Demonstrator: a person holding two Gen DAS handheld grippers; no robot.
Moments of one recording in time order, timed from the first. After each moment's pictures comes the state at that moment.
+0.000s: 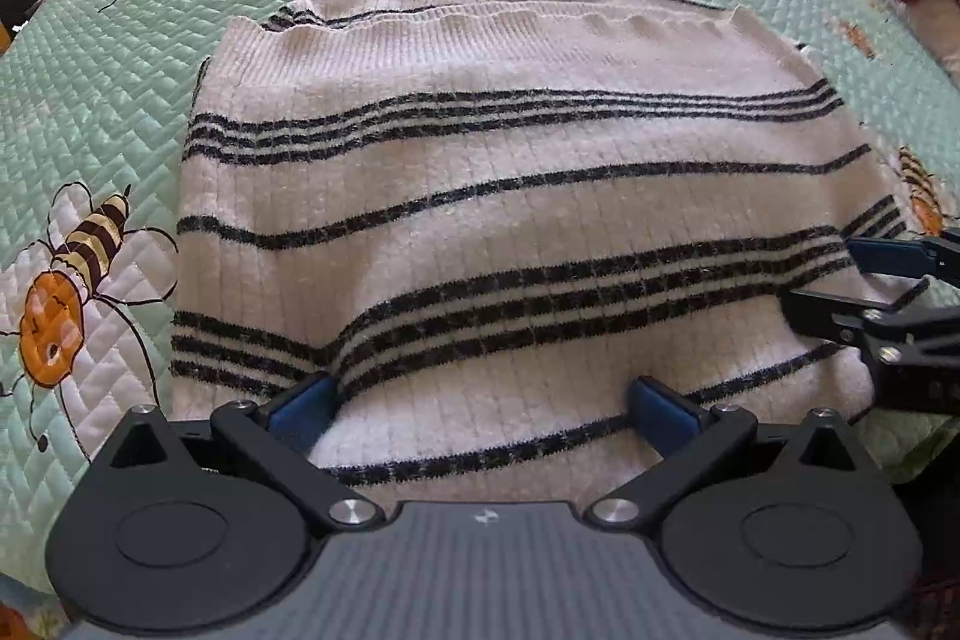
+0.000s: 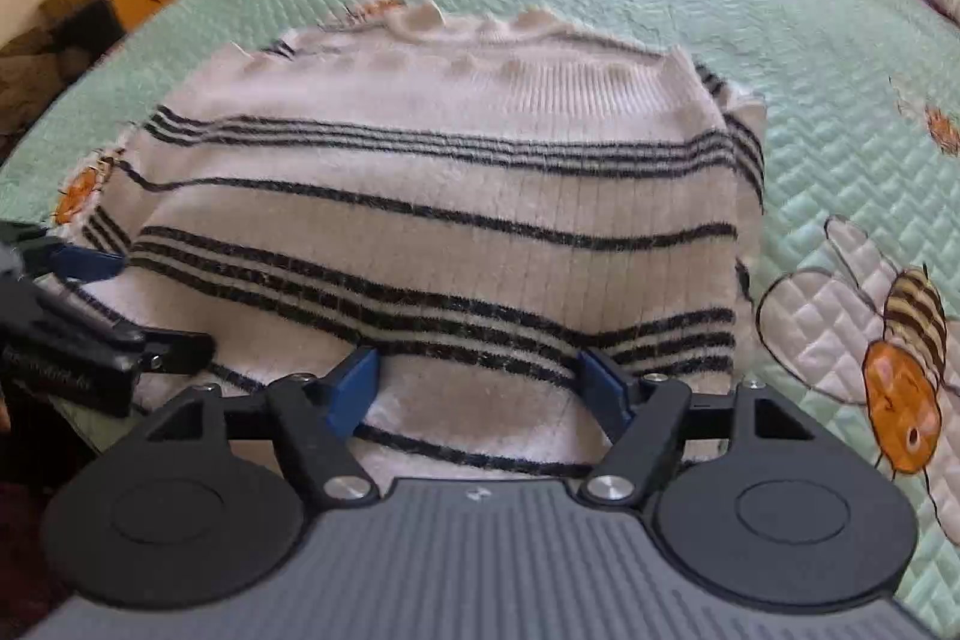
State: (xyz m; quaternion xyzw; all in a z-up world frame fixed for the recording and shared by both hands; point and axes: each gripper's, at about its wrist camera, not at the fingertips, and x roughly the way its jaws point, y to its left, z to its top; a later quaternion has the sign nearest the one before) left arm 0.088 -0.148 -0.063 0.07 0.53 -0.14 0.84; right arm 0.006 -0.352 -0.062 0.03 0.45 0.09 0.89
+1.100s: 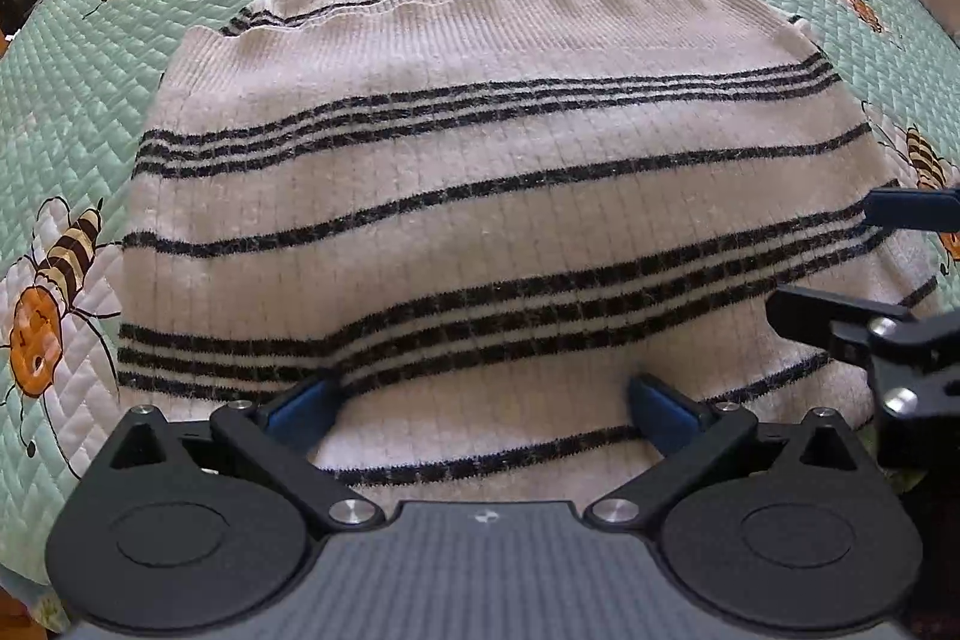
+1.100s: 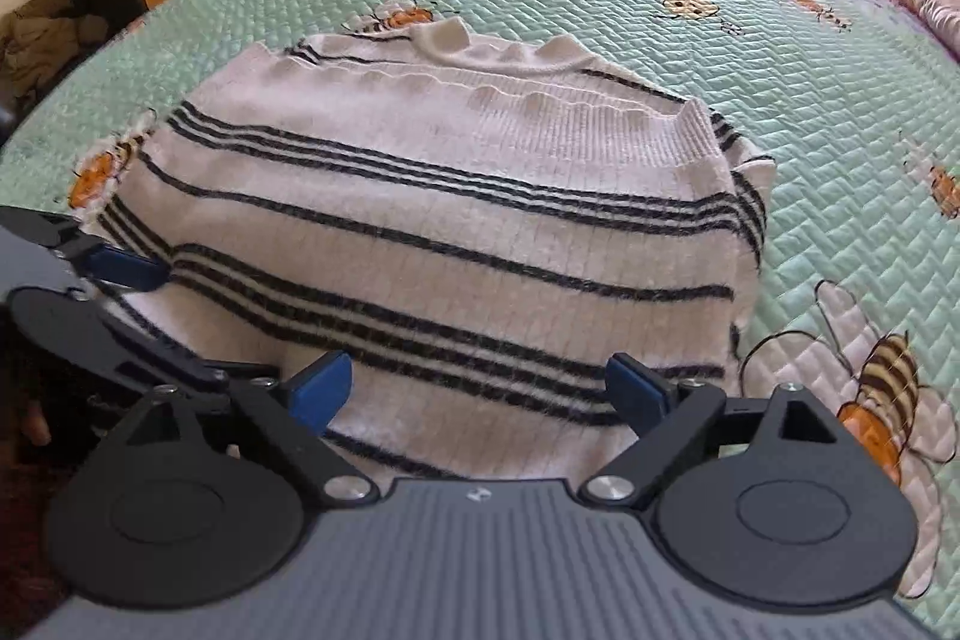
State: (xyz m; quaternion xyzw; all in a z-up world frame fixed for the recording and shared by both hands) left arm 0.093 -0.180 -0.063 0.09 0.55 -0.13 0.82; right arm 0.017 -0.344 -0.043 -0.02 0.46 0.10 0.88
